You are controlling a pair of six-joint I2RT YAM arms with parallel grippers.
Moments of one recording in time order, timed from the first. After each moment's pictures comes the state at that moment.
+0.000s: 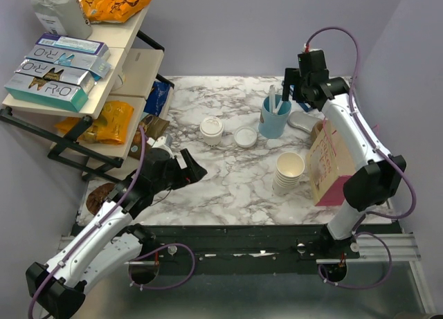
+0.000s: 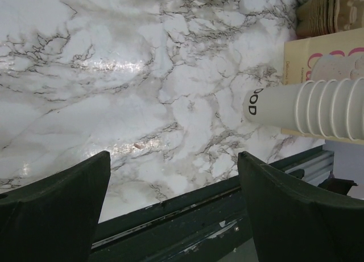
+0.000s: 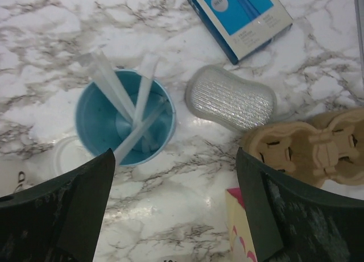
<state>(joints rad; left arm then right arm) -0.58 0.73 0.66 -0.53 0.04 -0.84 0.30 1.70 1.78 -0.77 0.33 0.22</state>
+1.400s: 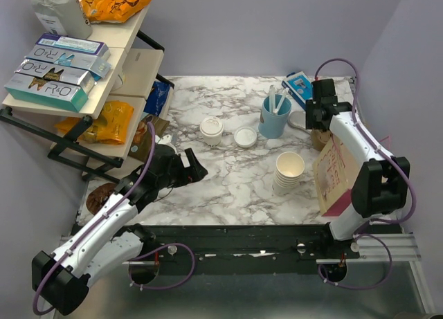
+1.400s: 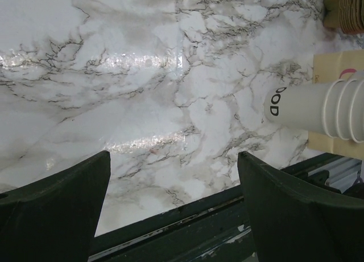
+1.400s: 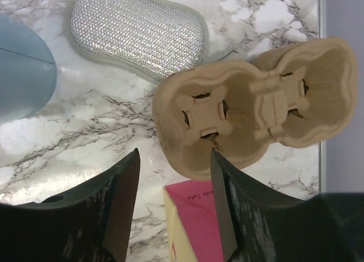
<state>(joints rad) -0.56 0.82 0.66 -0.49 0.04 -0.77 0.14 1.62 1.34 -0.63 0.37 0.05</state>
